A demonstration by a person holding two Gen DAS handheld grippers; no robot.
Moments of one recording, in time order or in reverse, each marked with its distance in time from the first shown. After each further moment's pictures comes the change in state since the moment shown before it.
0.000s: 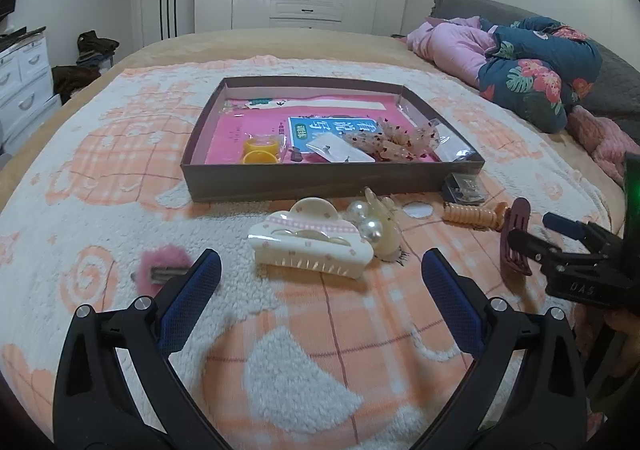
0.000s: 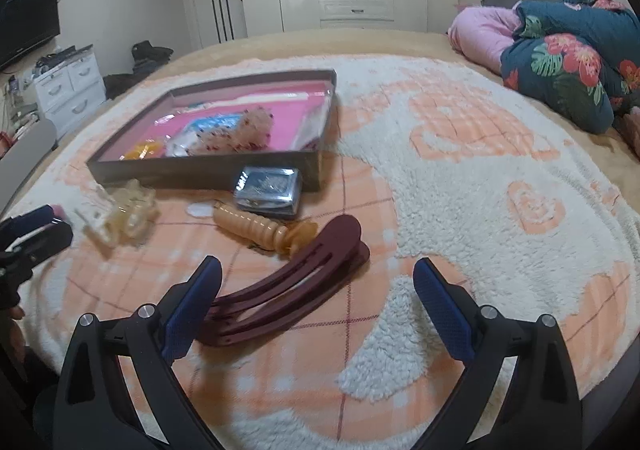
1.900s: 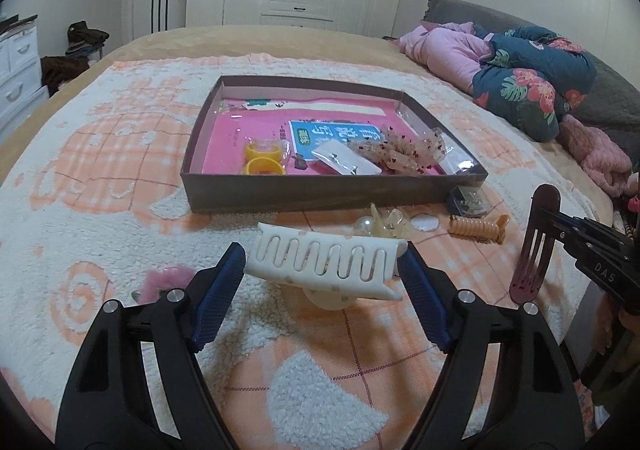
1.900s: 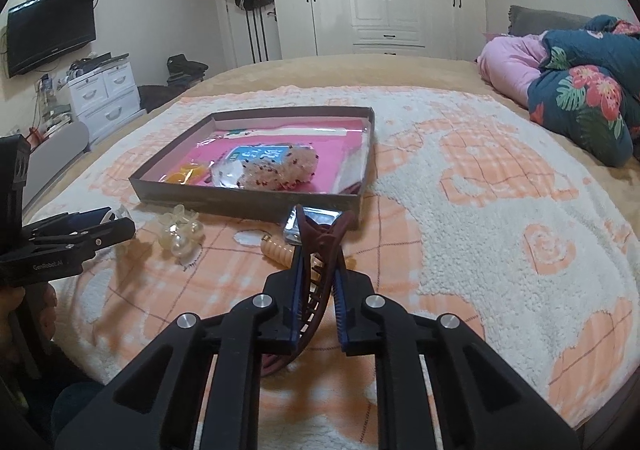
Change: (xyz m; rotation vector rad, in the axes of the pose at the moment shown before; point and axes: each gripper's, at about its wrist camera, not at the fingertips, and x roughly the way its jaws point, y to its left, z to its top) left arm 0.008 0.019 0.011 -0.028 -0.004 -0.066; right arm -0.031 0.016 0.016 -0.076 -0.102 0.103
